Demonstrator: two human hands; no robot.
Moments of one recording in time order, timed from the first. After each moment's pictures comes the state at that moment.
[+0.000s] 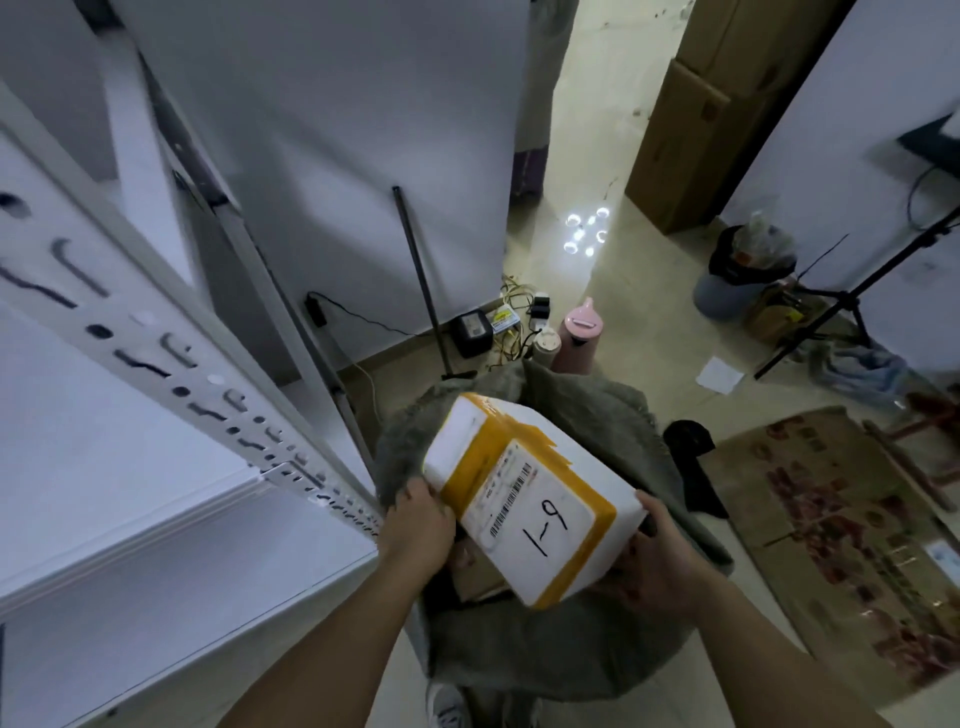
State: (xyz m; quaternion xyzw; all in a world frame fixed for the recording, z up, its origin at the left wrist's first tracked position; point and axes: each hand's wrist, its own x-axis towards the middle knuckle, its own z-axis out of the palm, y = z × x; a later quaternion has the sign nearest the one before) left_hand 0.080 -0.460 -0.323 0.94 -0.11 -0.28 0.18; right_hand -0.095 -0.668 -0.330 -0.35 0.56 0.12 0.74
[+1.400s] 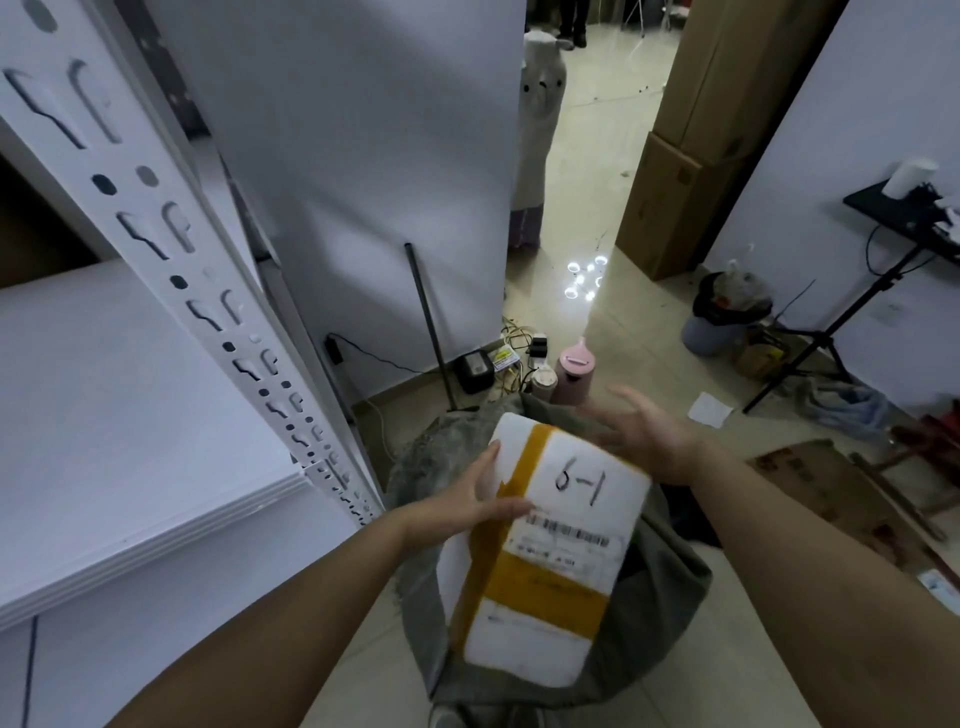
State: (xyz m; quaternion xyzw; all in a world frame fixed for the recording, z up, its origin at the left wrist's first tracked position) left_hand 0.075 -0.466 -0.218 0.68 -0.25 -0.57 0.40; right_hand -0.028 -0.710 -0.186 -0.54 0.39 0.10 0.74
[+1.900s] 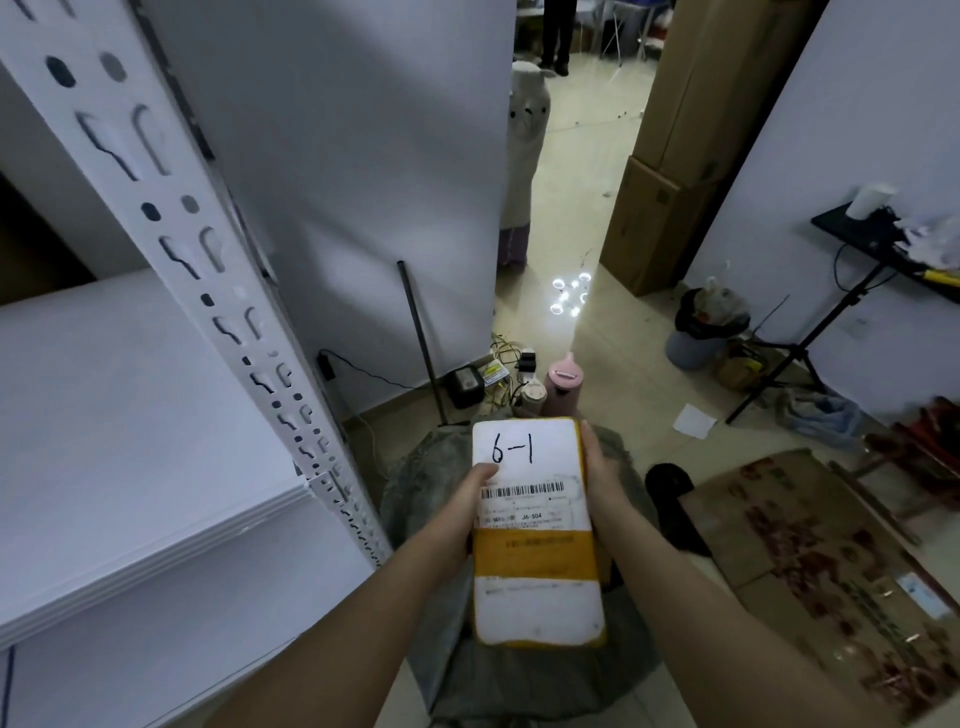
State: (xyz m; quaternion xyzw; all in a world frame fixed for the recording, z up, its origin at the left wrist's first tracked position) left_hand 0.052 -0.481 -0.217 0.59 0.06 -0.56 0.58; right_hand -0.028 -0.674 -0.309 -0.51 0.53 -0.08 0.67
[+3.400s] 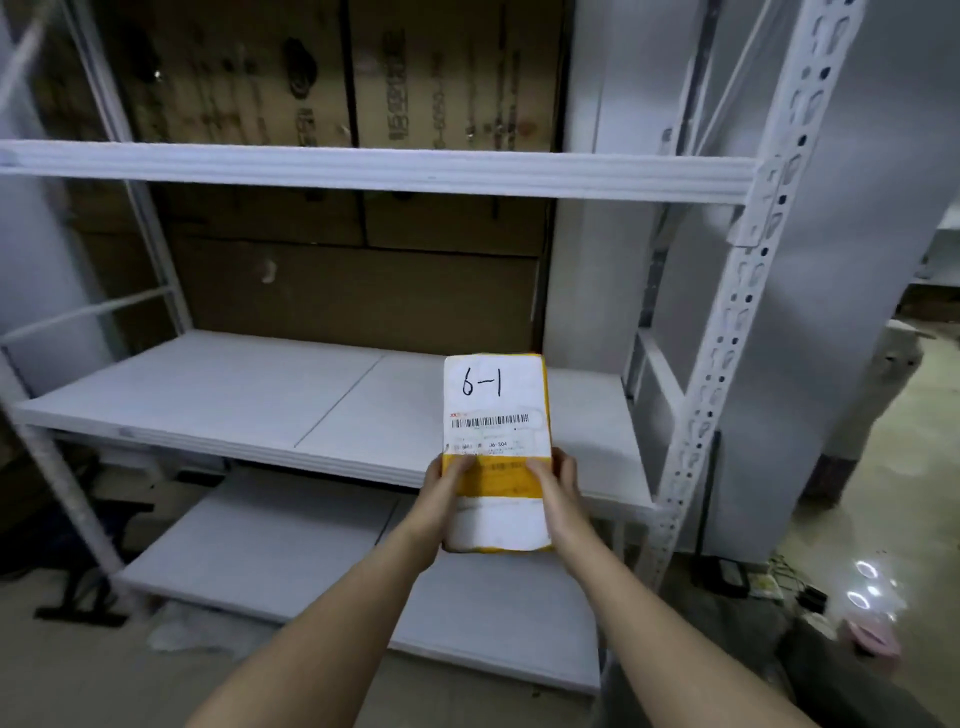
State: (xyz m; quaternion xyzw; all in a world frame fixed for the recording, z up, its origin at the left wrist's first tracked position) left_hand -0.063 -0.053 -0.047 0.66 0.11 -0.05 0.74; right_hand -0.050 -0.204 -0.057 -0.67 0.03 -0.02 0.74
